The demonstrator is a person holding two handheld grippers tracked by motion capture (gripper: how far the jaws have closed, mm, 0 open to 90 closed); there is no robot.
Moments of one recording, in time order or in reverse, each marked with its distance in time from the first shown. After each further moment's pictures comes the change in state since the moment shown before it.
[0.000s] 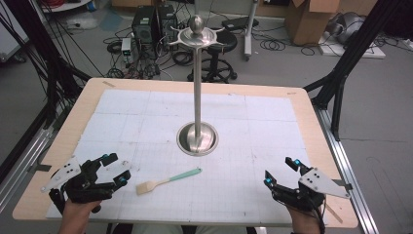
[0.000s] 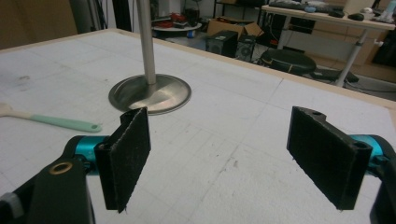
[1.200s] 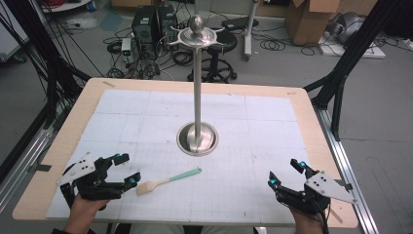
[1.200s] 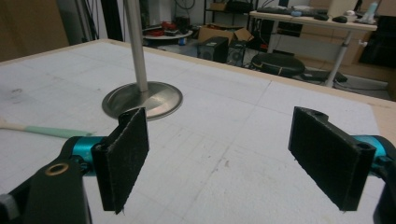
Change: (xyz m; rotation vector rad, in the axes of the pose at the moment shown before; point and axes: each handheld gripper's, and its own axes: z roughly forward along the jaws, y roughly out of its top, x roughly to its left) left arm -0.007 0.002 0.022 0.091 -0.081 0.045; right arm -0.001 -0.001 -0.011 -0.027 -0.028 0.030
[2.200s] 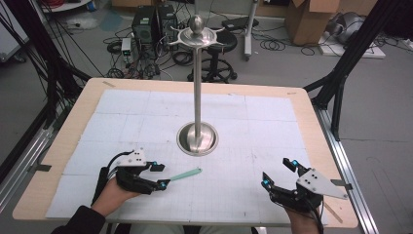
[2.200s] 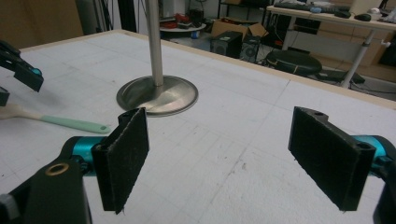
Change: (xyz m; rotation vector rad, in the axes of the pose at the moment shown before) left arm -0.003 -0.009 0.087 0.460 -0.190 0.096; right arm 0.008 0.002 0.011 0.023 0.050 -0.035
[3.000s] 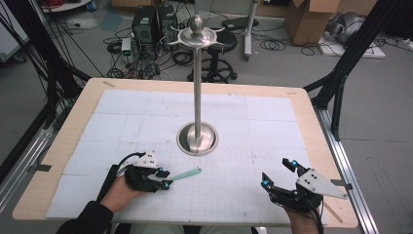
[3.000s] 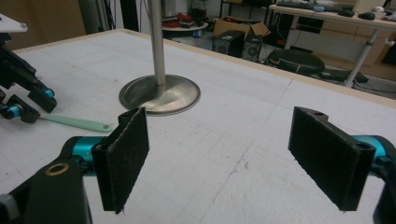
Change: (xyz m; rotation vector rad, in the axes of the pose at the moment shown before) left arm 0.004 -0.003 0.023 0.169 0.026 0.055; right arm 0.000 0.000 0.000 0.007 0.009 0.001
